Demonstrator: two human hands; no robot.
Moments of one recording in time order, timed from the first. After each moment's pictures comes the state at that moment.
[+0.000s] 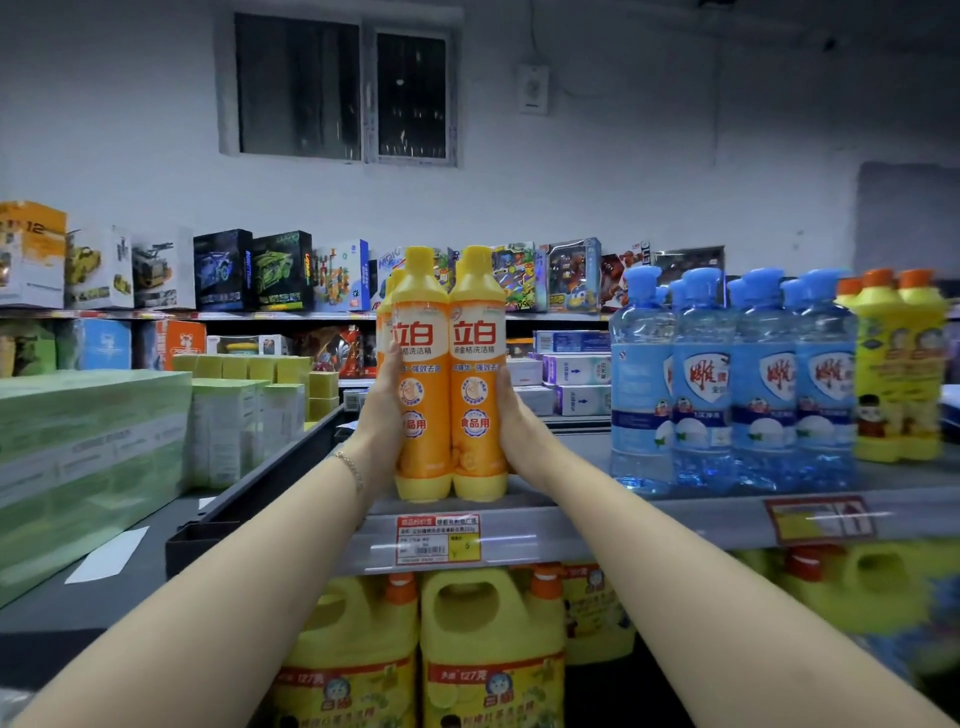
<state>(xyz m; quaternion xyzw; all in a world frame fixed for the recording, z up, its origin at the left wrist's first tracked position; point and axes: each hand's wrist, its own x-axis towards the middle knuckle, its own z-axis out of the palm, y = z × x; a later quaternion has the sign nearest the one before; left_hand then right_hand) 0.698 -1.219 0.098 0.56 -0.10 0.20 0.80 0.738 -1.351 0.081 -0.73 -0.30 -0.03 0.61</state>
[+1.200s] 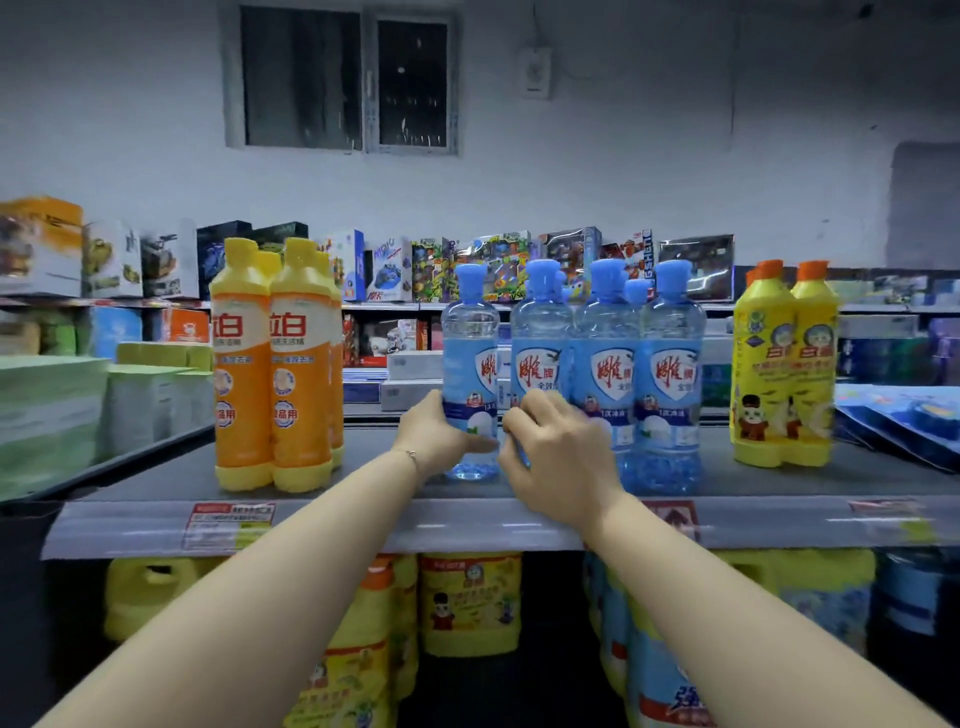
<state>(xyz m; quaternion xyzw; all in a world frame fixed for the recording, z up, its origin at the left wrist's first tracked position) 0.764 -1.408 0.074 0.85 0.02 0.24 0.46 0.771 -1.565 0.045 -0.73 -0.34 -0.58 0.10</state>
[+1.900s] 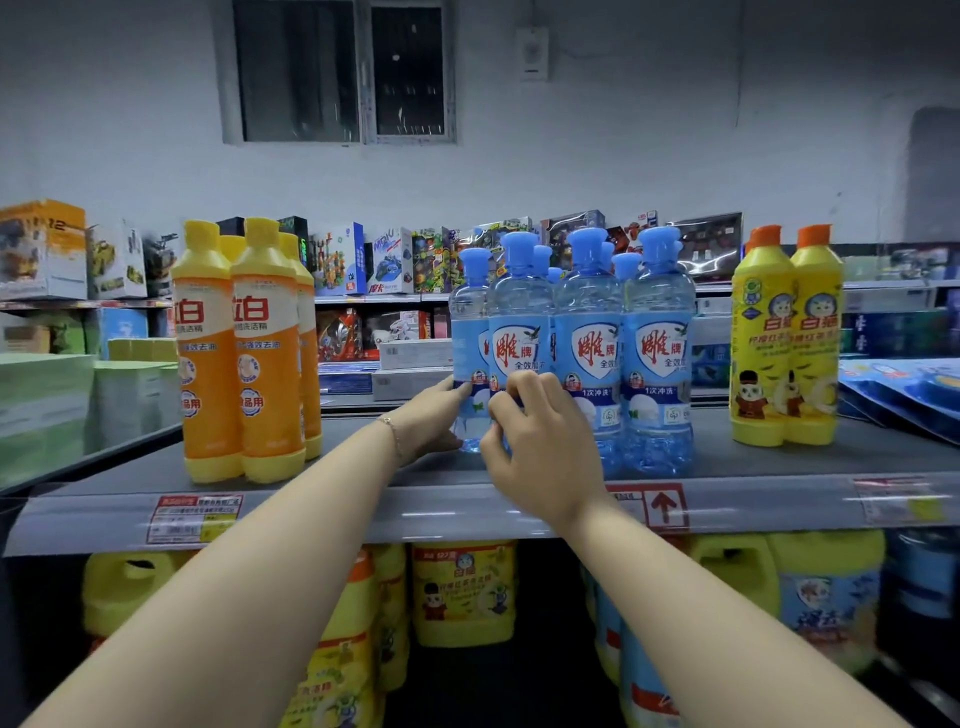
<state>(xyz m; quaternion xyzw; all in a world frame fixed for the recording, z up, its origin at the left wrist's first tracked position) 0.787 -1.422 0.082 0.81 -0.01 0.10 0.58 0.775 -1.566 0.035 -0.73 -0.33 -0.58 0.15</state>
